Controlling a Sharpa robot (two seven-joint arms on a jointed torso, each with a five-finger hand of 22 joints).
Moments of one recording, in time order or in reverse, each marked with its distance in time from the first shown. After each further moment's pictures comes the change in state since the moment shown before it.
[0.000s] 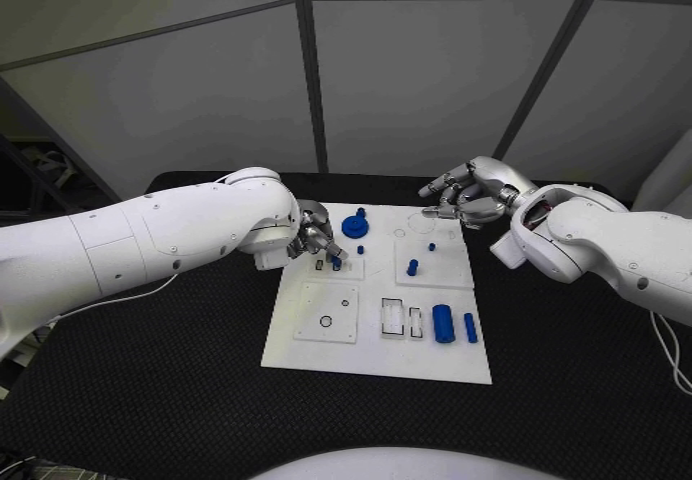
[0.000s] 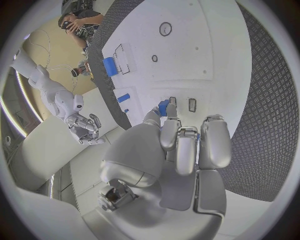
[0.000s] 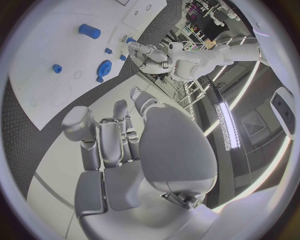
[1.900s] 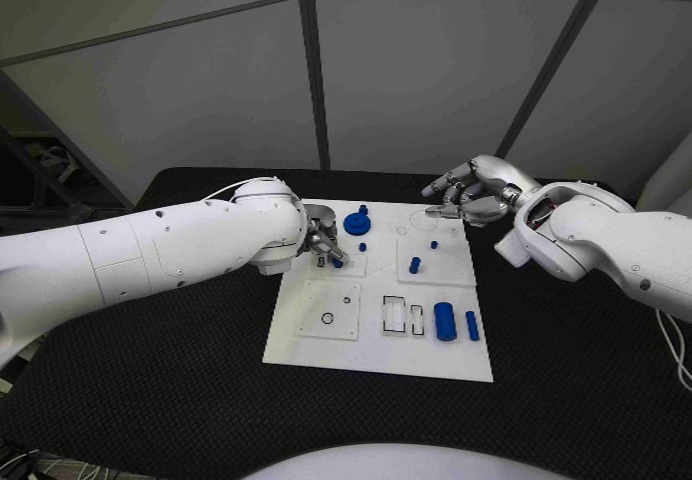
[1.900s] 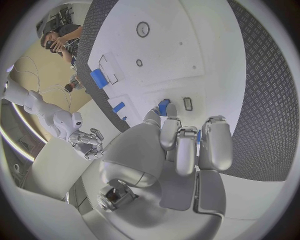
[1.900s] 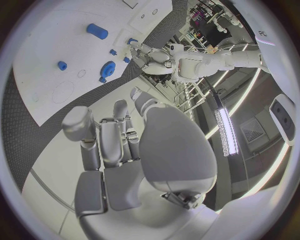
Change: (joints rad) left arm -0.034 -0.008 0.000 0.050 -0.221 -0.042 0.018; left_hand -0.002 0.002 -0.005 -0.005 0.006 0.005 0.001 0.002 -0.009 0.000 0.000 -0.013 0.000 -0.002 0.000 0.004 0.000 -0.031 0.011 -0.004 0.013 0.019; right arm 0.000 0.005 0.000 -0.006 -0.063 0.008 -0.002; right_hand -0.005 0.005 -0.003 0.003 0.000 0.000 0.000 0.000 0.000 0.000 0.000 0.000 -0.001 0.000 0.000 -0.005 -0.001 0.000 0.000 0.000 0.000 0.000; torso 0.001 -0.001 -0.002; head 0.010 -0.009
